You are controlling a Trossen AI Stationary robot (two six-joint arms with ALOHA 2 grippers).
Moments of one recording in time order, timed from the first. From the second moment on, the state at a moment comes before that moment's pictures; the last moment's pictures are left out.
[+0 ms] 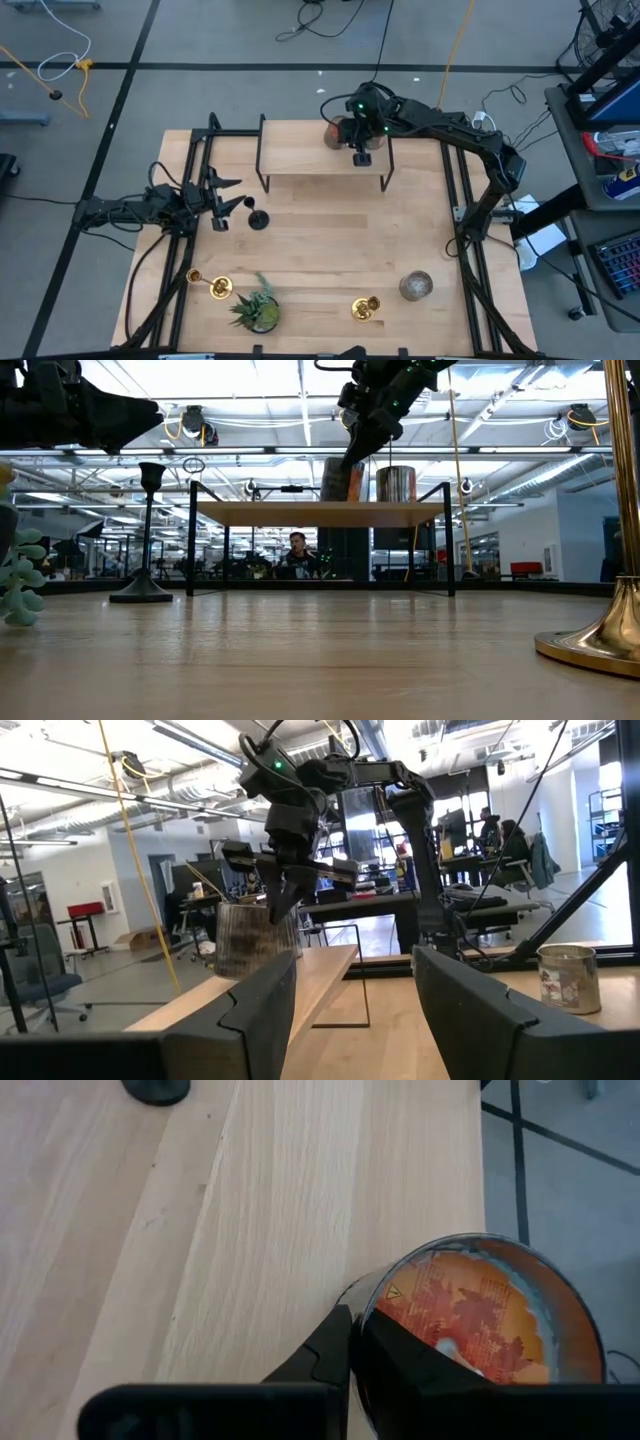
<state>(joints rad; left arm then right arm) -0.01 0.05 0.02 0.31 -0.24 0.23 -0.50 1.71 1.64 -0.73 -0.19 -0.68</state>
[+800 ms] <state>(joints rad) -0.01 0.05 0.02 0.31 -0.24 0.26 -0.50 1.72 1.64 -0.72 -0.18 -0.73</state>
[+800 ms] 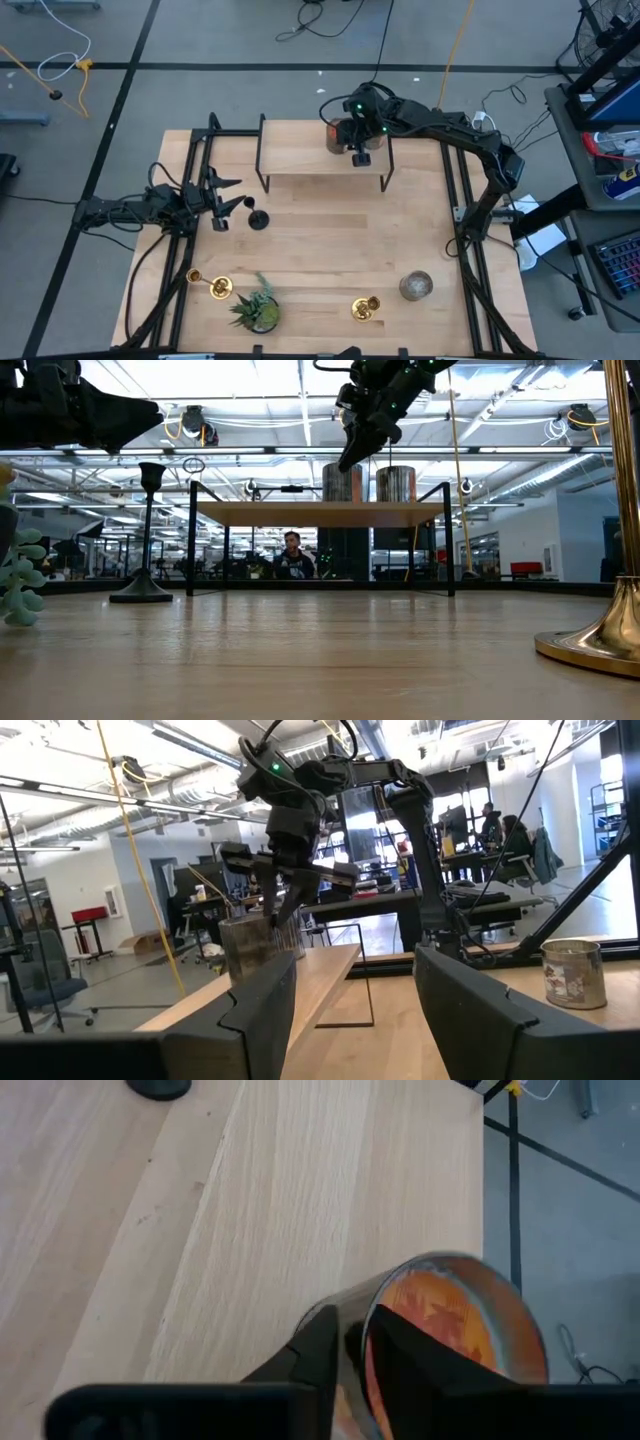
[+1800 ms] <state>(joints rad) -0.01 0.05 0.02 0.28 -0.24 0.23 -0.40 1.63 1.64 -0.79 0.18 -0.46</state>
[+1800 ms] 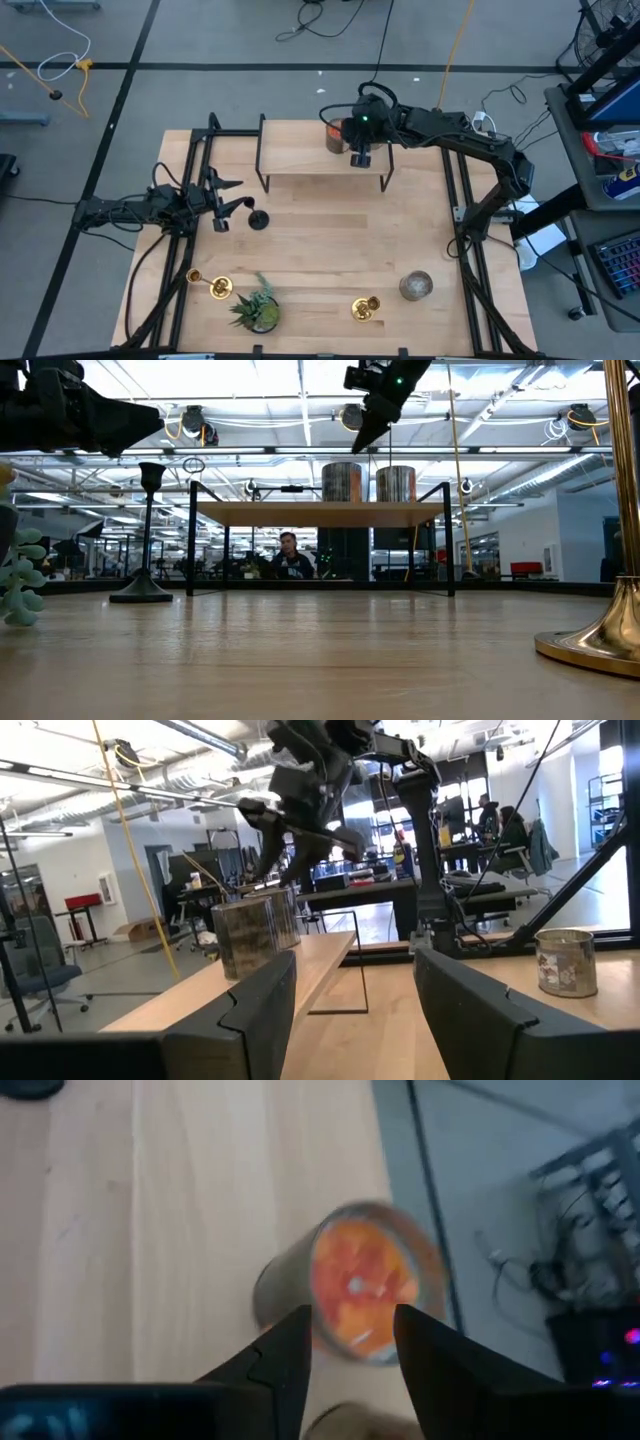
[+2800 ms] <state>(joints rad) -0.01 0.05 0.02 0.28 -0.24 0.22 -0.29 1.53 1.48 -0.71 0.19 -0.51</state>
